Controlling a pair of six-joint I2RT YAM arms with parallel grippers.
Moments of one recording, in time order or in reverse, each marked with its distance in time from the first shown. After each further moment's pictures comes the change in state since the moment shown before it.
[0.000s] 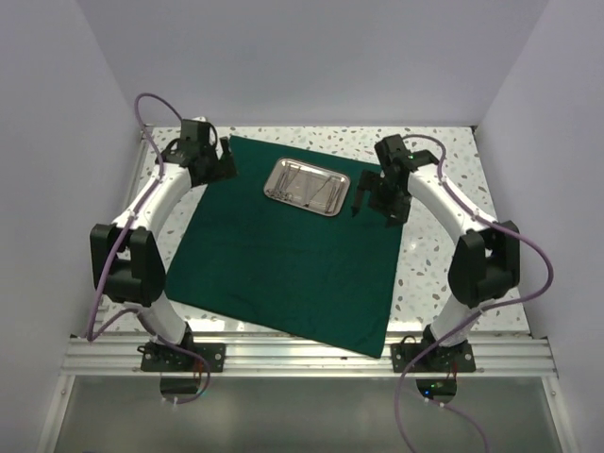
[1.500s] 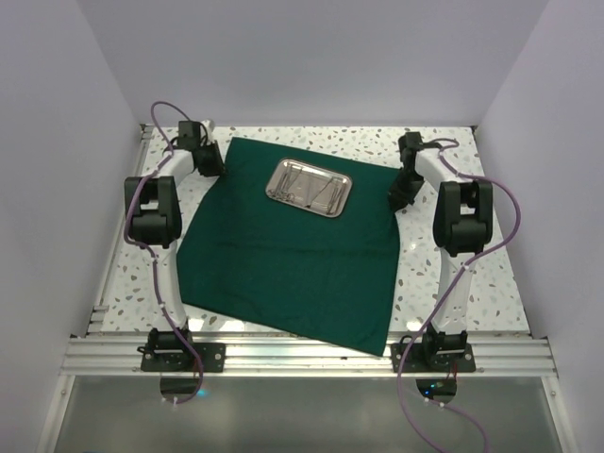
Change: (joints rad) left arm 0.172 0.636 0.380 0.236 0.391 0.169; right arm -0.262 0.510 0.277 0.086 0.136 0.059
